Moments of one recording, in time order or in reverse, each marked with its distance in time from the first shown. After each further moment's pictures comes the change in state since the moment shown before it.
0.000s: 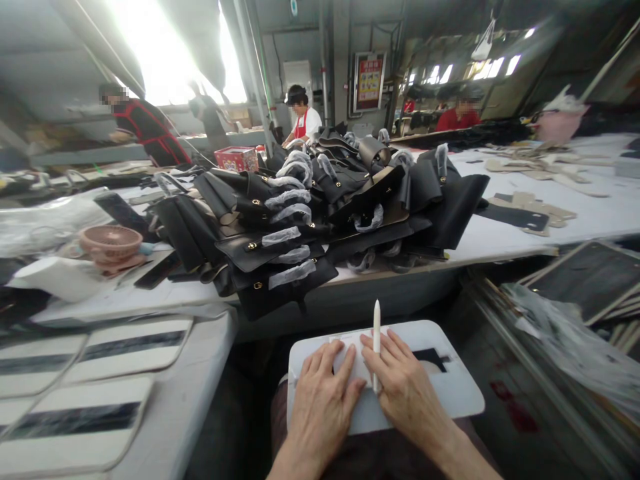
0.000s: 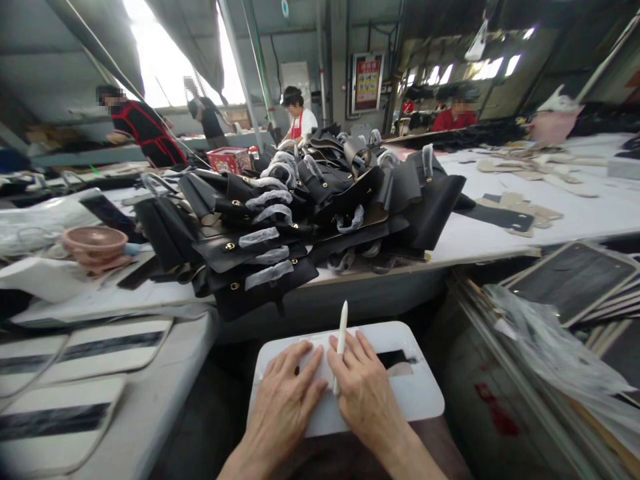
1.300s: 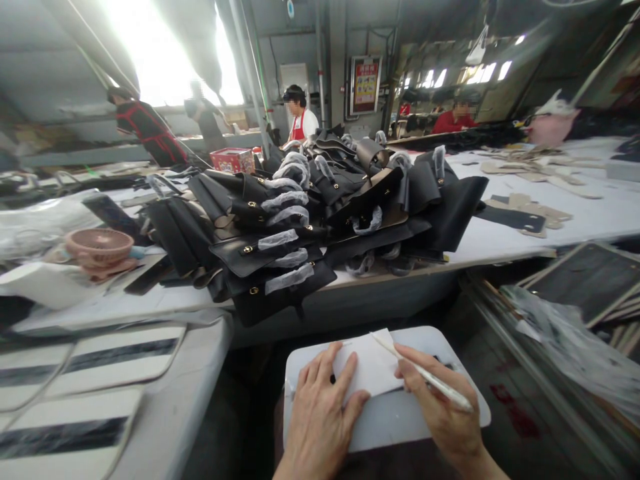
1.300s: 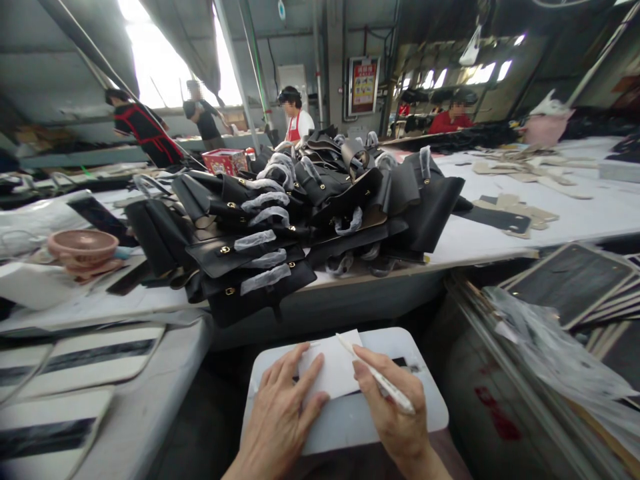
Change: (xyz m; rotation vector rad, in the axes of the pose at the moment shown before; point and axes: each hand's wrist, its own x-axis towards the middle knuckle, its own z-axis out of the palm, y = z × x) left_hand 0.002 -0.002 0.000 0.006 -0.020 -0.019; right_hand -0.007 0.003 -0.030 0.513 0.456 0.338
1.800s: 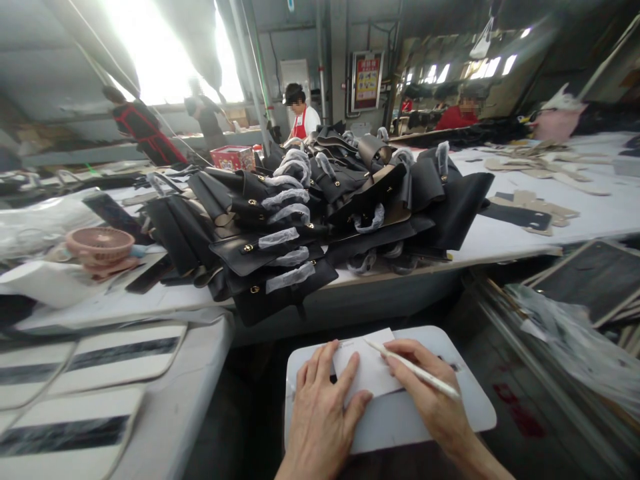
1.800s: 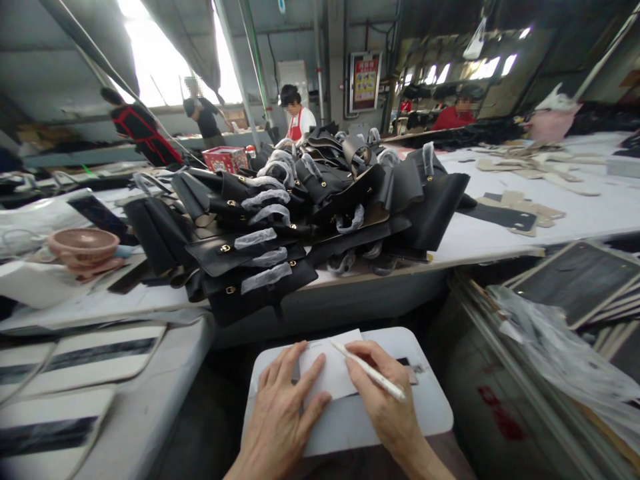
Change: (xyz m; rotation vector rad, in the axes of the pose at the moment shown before) left_hand -0.001 0.000 0.002 0.006 0.021 -0.047; right_hand 0.013 -0.003 0.012 0.118 -0.121 0.277
